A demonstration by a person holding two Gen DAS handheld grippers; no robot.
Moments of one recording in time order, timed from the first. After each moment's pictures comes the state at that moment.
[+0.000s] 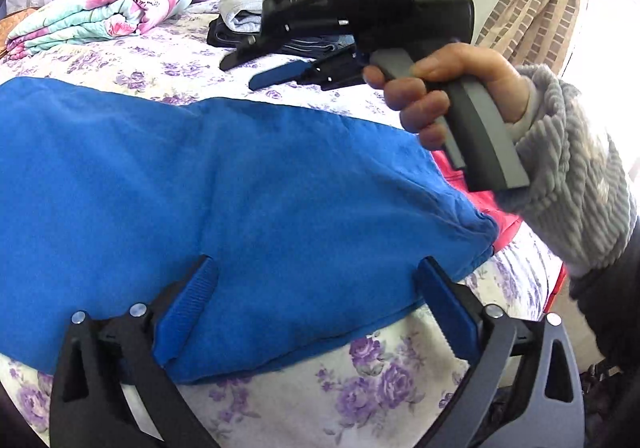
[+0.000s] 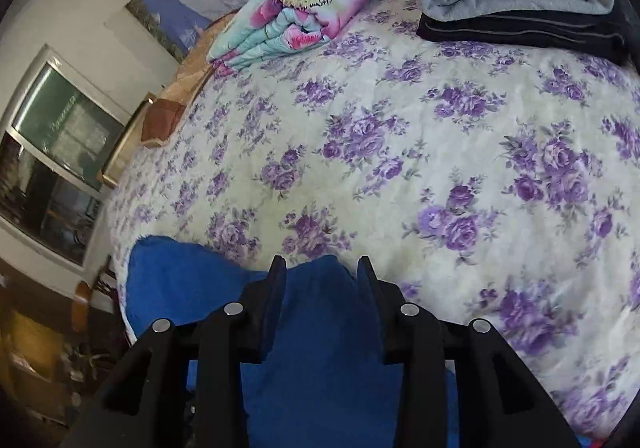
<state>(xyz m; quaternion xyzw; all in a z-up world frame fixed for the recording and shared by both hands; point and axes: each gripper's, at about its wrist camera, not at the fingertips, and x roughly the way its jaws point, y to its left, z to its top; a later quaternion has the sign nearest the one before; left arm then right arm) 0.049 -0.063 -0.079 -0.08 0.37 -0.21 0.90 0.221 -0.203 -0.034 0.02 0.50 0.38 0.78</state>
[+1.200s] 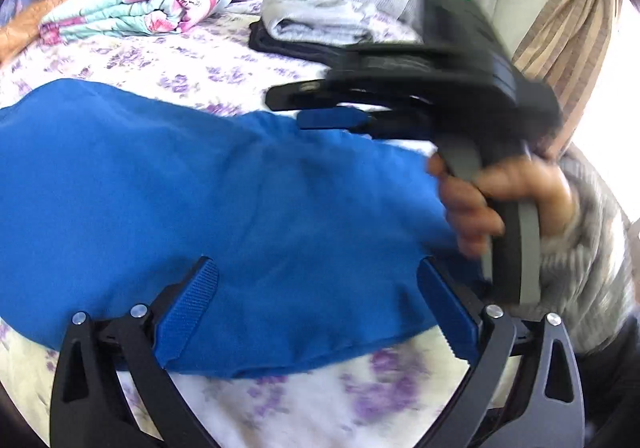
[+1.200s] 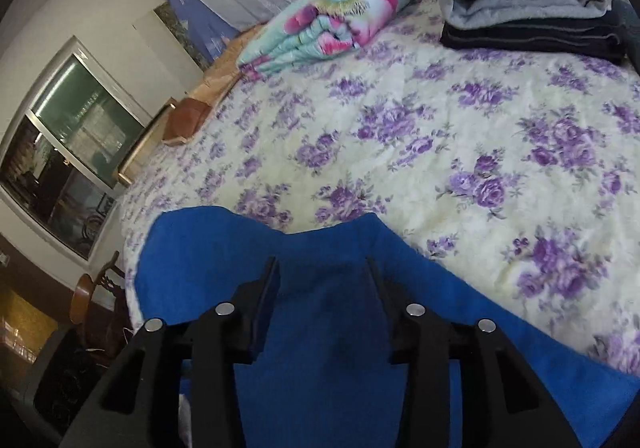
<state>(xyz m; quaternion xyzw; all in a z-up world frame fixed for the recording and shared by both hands) 0.052 -0.042 -0.058 -0.13 0.37 -0.17 0.90 0.167 -0.218 -0.037 0.05 0.44 0.41 0.80</state>
